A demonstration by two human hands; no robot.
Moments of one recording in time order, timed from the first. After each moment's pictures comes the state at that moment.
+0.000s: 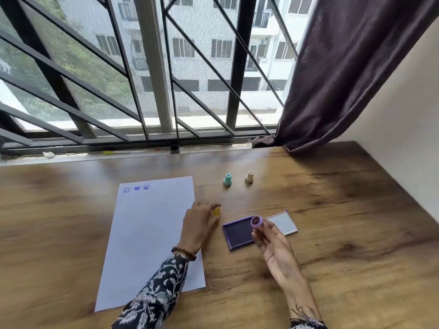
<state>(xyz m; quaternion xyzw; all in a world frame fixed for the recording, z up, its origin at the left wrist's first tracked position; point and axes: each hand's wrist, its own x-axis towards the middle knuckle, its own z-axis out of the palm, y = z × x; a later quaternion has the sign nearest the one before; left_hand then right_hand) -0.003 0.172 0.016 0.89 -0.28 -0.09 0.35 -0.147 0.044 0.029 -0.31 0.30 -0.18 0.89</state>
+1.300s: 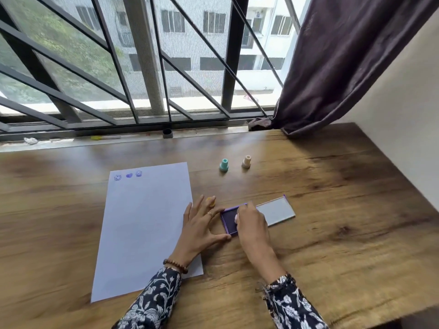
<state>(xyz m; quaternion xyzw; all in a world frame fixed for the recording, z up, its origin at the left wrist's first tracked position) -0.025 0.190 -0.030 0.86 -0.39 -0.10 0.31 -0.101 0.073 0.032 -0.94 0.30 0.01 0.15</state>
